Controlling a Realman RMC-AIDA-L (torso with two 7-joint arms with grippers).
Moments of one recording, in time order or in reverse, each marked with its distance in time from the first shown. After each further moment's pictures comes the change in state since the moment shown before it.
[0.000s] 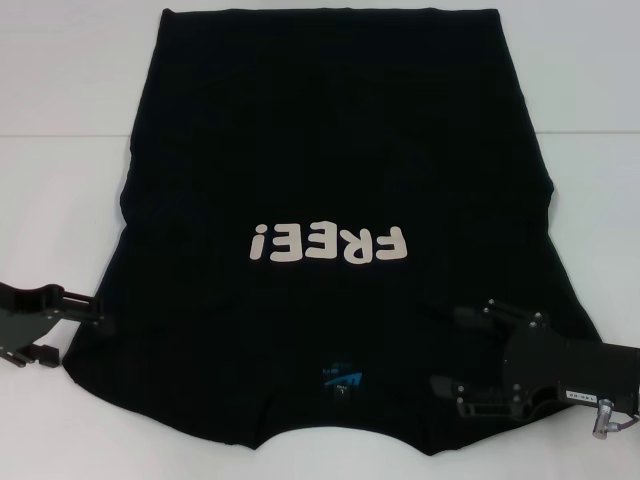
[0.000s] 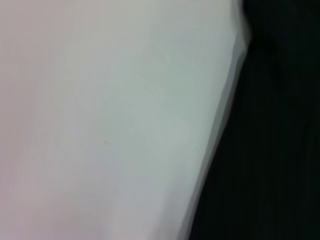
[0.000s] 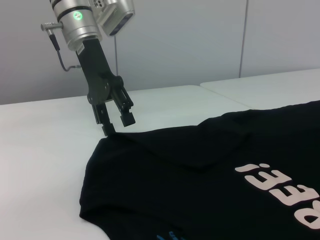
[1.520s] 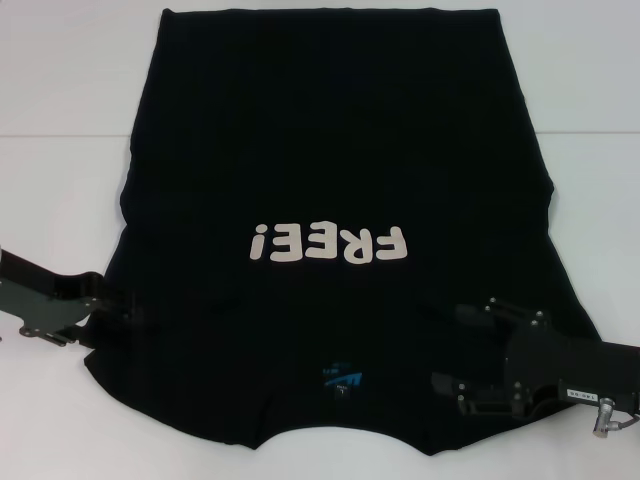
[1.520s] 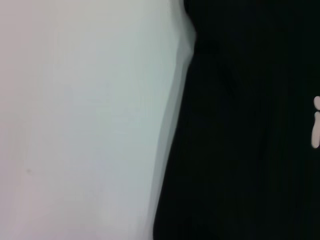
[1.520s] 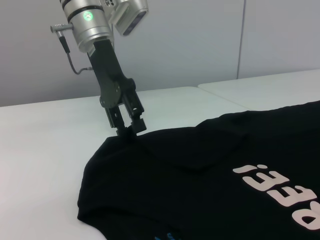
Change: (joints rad) left arm -0.052 -0.039 0.044 0.008 -0.003 -0.023 0.009; right arm -0.002 0.000 0.003 0.000 0.005 0.000 0.001
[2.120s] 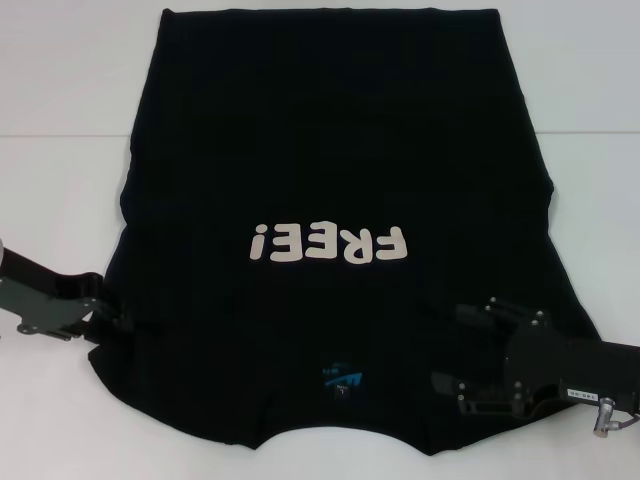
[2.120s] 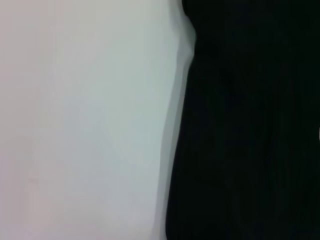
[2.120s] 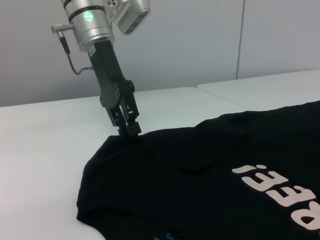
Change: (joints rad) left arm -0.007 0.002 0.042 0.003 0.000 -0.008 -0.003; right arm 0.000 0.000 0.002 0.000 0.000 0.000 0.000
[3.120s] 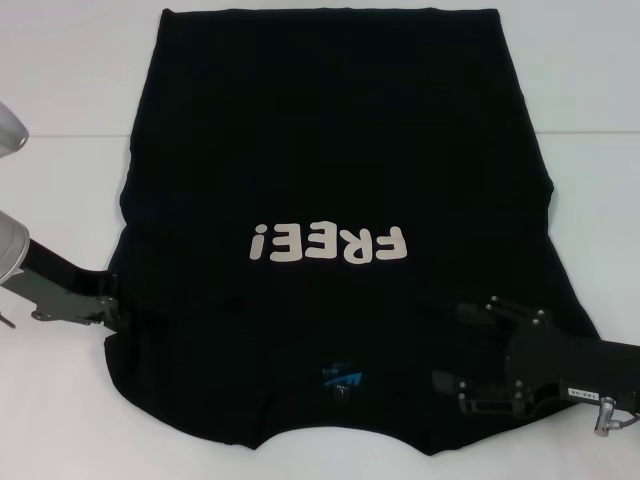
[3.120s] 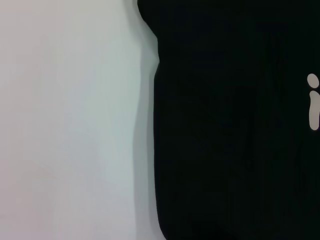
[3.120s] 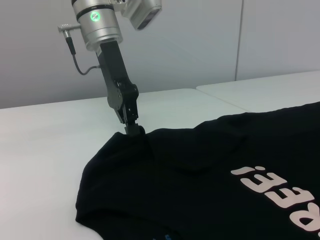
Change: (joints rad) left arm -0.030 -0.027 0.114 0.049 0.001 -0.002 0.007; right arm -0.001 0.000 0.005 0.000 0.001 -0.003 0.000
